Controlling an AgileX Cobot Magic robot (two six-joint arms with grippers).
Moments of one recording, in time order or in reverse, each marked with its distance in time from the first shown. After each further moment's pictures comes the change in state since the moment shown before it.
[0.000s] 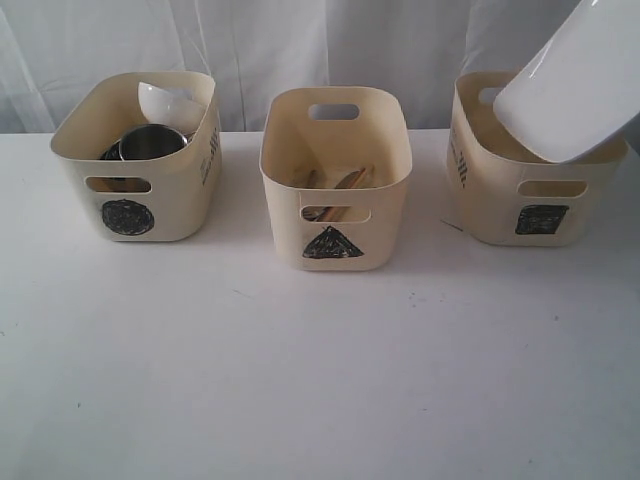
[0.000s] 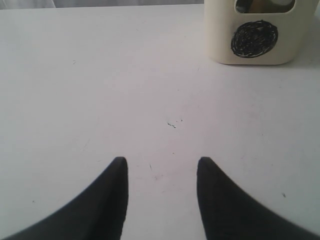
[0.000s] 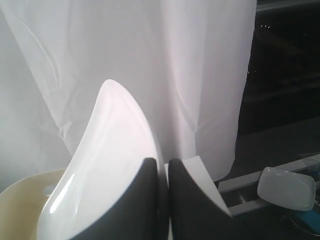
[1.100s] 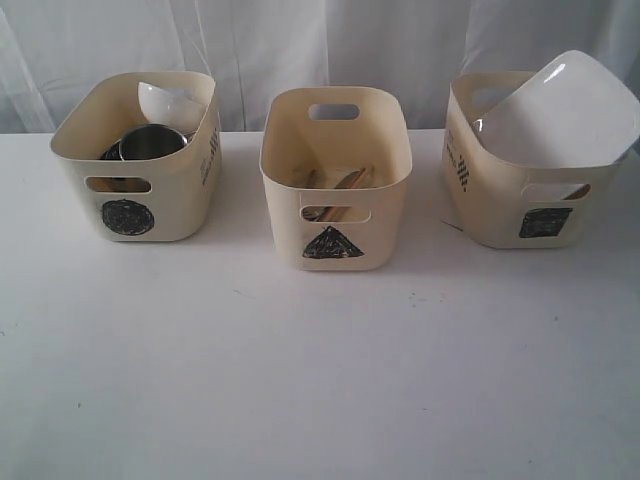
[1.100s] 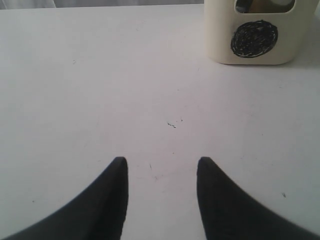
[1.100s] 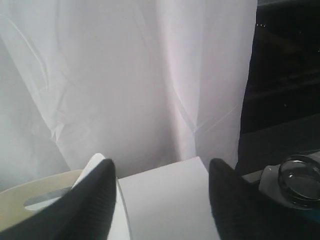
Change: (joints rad) left arm 0.000 0.000 0.000 0.000 0.000 0.000; right arm 0.006 0.064 -0.019 -0.013 -0.053 0.044
